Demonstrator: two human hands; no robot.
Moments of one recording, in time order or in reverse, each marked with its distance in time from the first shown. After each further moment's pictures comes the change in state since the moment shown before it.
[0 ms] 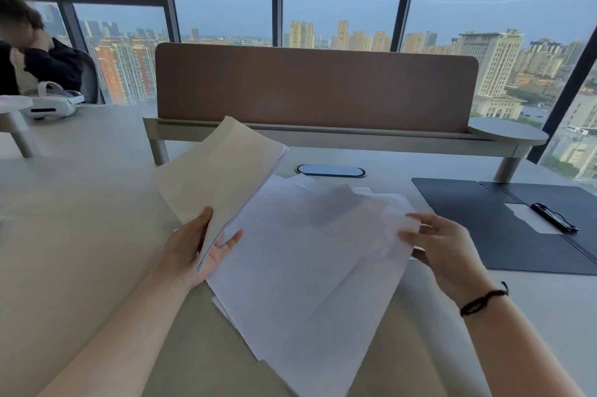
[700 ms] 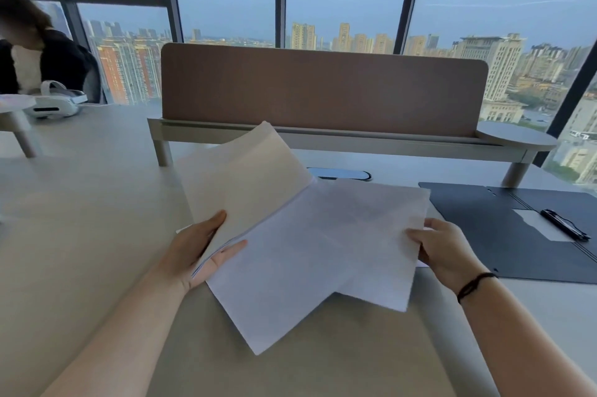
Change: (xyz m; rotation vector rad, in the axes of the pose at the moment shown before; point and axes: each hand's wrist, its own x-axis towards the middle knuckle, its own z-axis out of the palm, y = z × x) left_hand -0.022 0.011 0.022 0.090 -0.014 -0.087; right_hand 0.044 0.010 0.012 -0.025 0.008 0.086
